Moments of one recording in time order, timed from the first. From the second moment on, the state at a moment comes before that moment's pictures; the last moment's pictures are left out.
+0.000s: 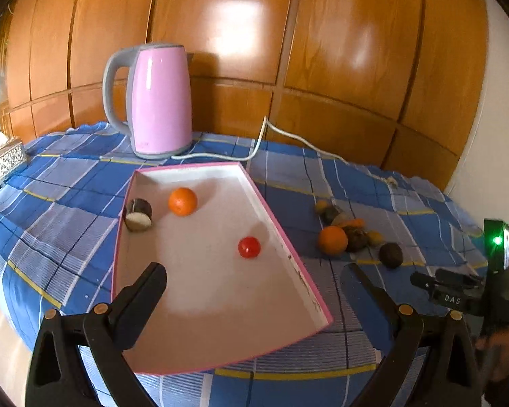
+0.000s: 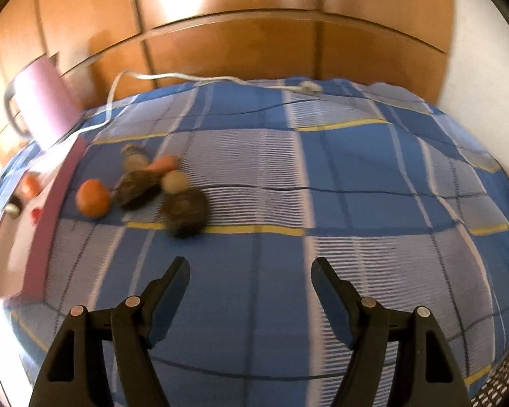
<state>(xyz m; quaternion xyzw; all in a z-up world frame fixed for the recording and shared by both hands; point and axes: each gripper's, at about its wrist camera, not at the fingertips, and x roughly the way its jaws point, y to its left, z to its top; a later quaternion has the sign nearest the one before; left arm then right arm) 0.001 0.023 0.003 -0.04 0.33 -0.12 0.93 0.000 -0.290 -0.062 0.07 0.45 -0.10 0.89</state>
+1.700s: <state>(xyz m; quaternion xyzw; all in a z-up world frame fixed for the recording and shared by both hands) 0.018 0.052 -0.021 -0.06 0.41 -0.02 0.91 0.022 -0.204 -0.032 0.03 0.45 0.08 0.89</state>
